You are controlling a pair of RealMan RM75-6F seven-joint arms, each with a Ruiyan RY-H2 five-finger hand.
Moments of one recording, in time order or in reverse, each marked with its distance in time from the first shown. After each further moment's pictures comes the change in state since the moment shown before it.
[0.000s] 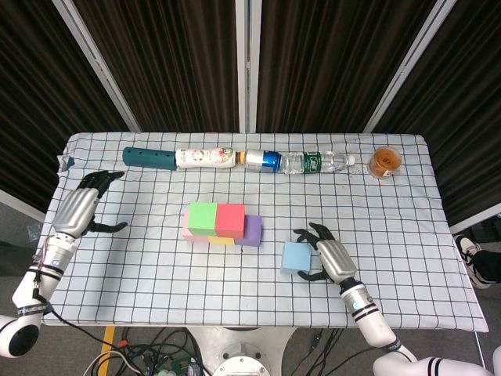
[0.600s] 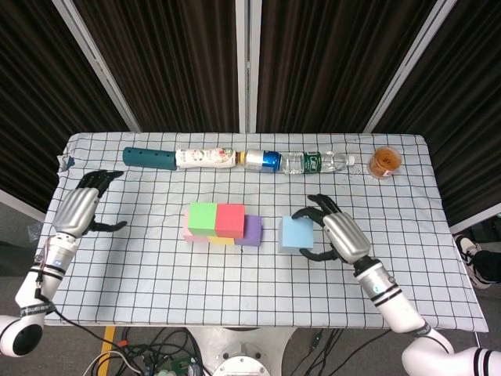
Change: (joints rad) left arm 0.000 -0.033 0.000 0.016 -0.024 0.028 0.078; right arm 0.114 0.357 0.177 -0.328 0.005 -0.107 0.057
